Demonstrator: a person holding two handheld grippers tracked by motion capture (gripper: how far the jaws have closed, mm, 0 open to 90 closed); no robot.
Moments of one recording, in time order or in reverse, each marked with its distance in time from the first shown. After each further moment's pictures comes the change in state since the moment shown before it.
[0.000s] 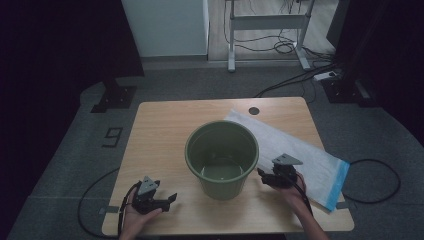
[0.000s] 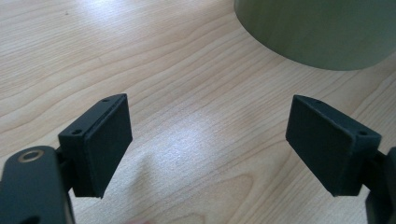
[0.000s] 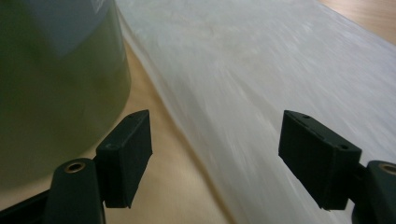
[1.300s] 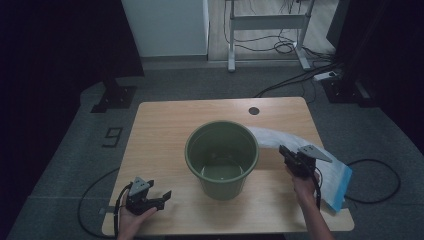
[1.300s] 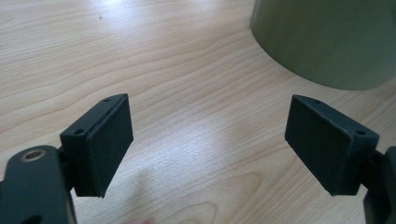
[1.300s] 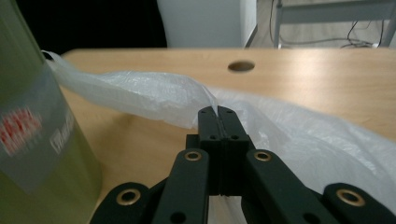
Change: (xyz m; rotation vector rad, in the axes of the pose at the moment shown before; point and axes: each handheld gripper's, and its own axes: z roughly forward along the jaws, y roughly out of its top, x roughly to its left) left arm 0.004 -0.004 -0.013 -0.054 0.032 -0.076; right arm -0.049 0.013 -0.039 -0.328 -0.047 0.229
